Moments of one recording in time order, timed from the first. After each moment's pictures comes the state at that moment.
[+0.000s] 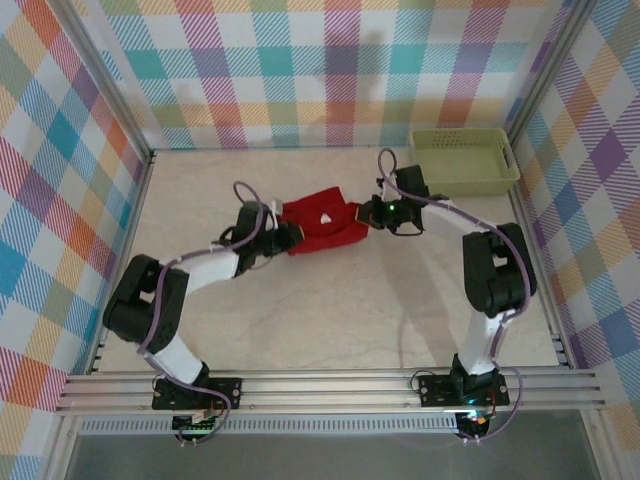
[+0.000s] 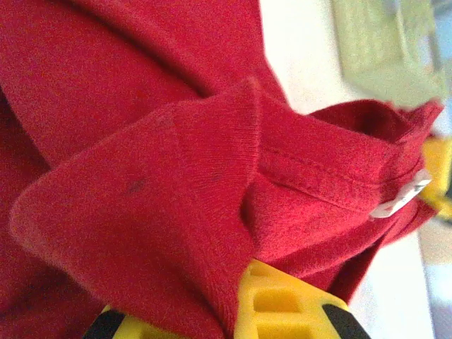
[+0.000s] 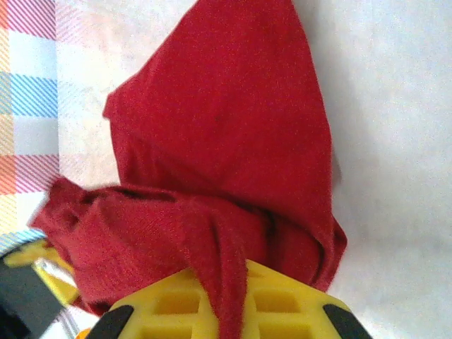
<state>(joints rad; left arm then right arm) -0.45 1.59 0.78 0.18 0.32 -0.74 0.30 1.82 1.19 -0.24 -0.62 0.58</state>
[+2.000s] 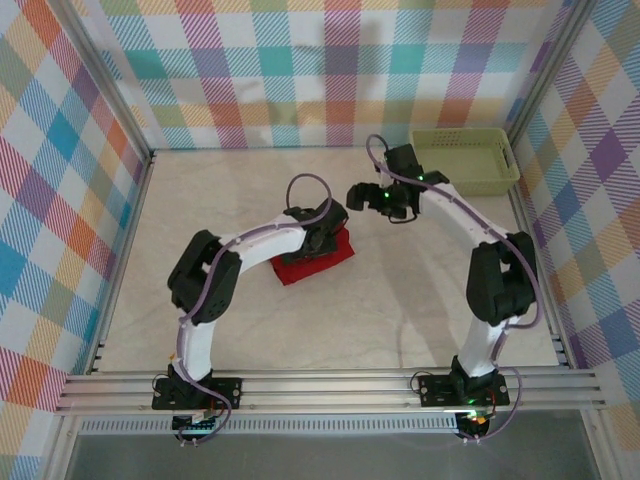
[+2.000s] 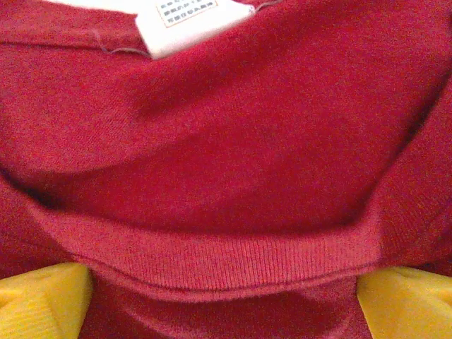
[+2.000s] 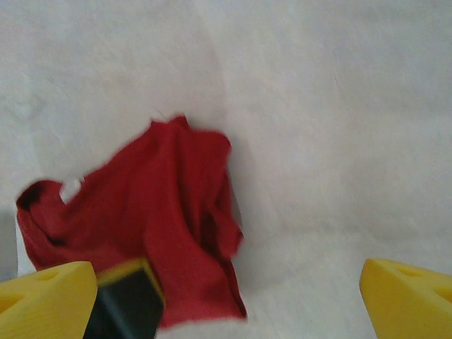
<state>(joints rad) -0.71 2.04 1.53 -0.81 -0.36 -0.97 0.37 1.77 1.44 -0.64 -0.25 0.42</state>
